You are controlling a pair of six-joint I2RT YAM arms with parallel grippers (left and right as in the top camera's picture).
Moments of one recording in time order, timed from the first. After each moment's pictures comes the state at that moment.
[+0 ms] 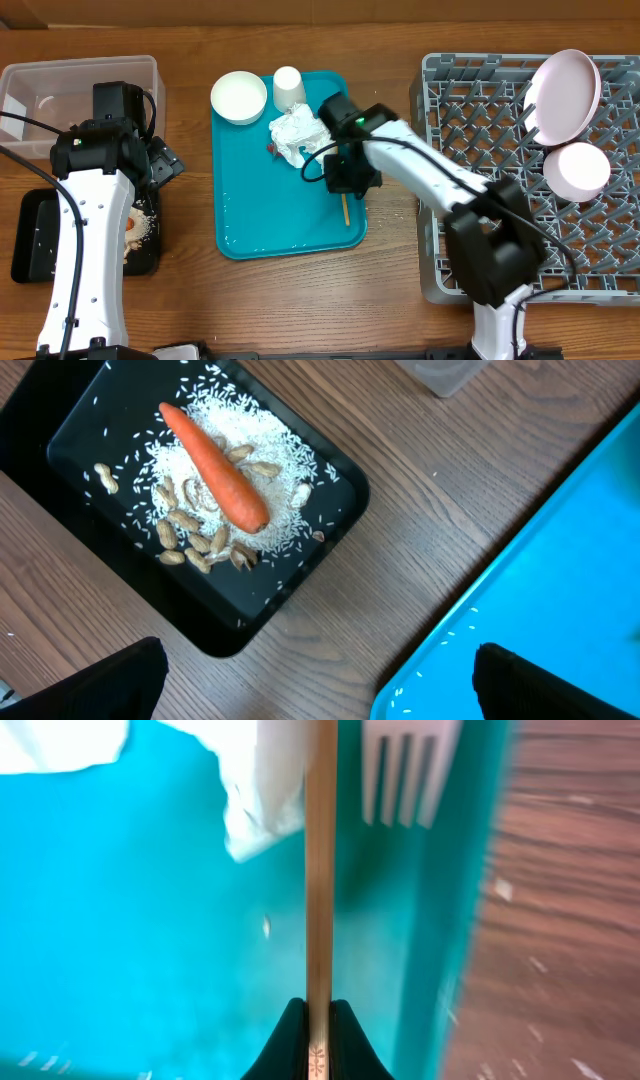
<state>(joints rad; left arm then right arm) 0.11 1.46 1.38 -1.23 -0.30 -0.62 0.56 2.04 1.59 -1.04 -0.15 0.48</state>
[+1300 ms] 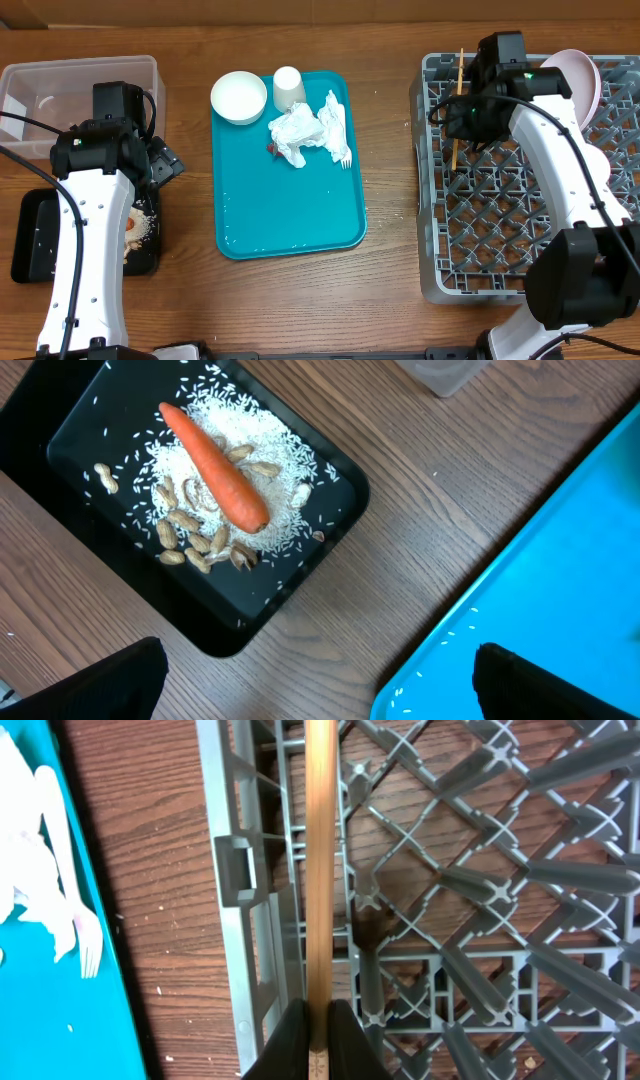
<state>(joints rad) 0.11 1.46 1.38 -1.23 -0.30 -0.62 0.06 1.81 1.60 -1.05 -0.07 0.19</state>
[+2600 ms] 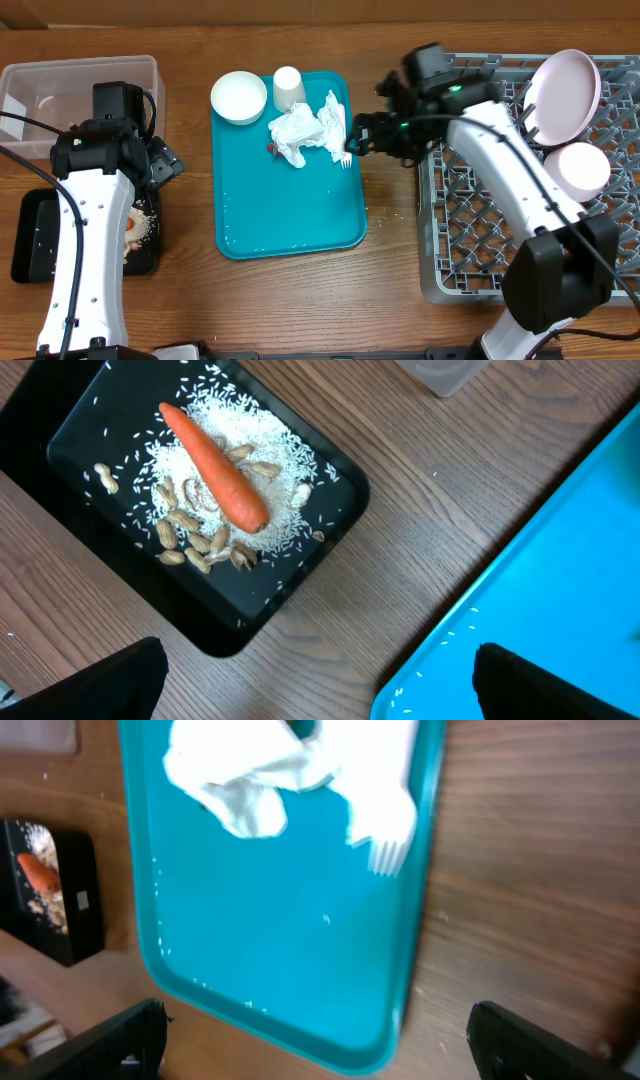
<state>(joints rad) 0.11 1.46 1.38 -1.23 -0.30 -0.62 0.33 1.84 1.60 -1.02 -0.44 0.27</state>
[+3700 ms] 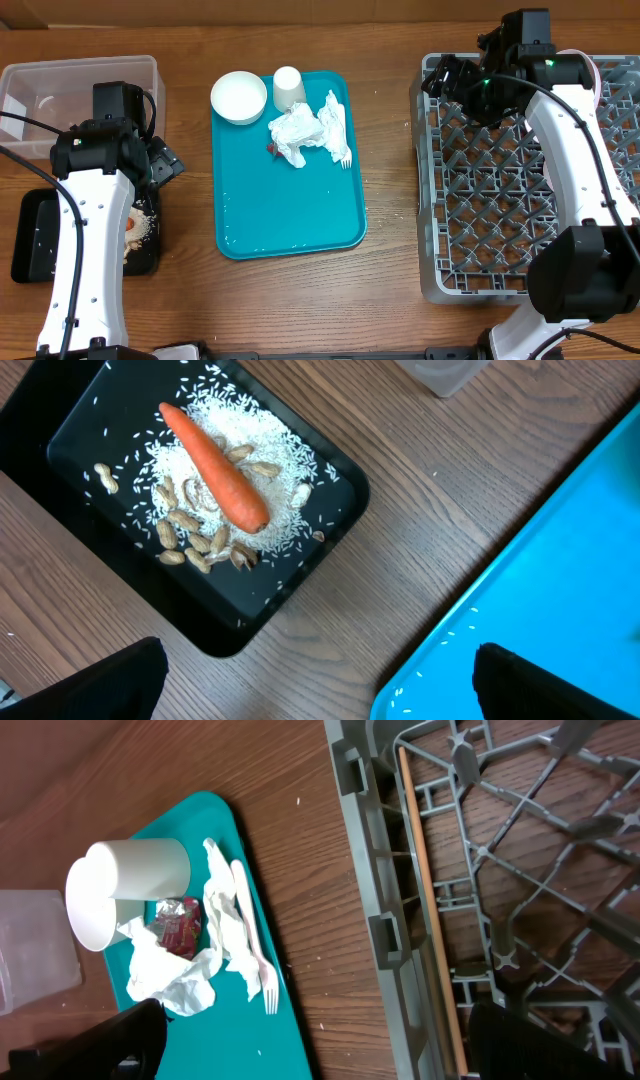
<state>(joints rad) 0.11 1.46 1.38 -1.23 -0.30 -0.62 0.00 1.84 1.71 -0.98 -0.37 0.41</state>
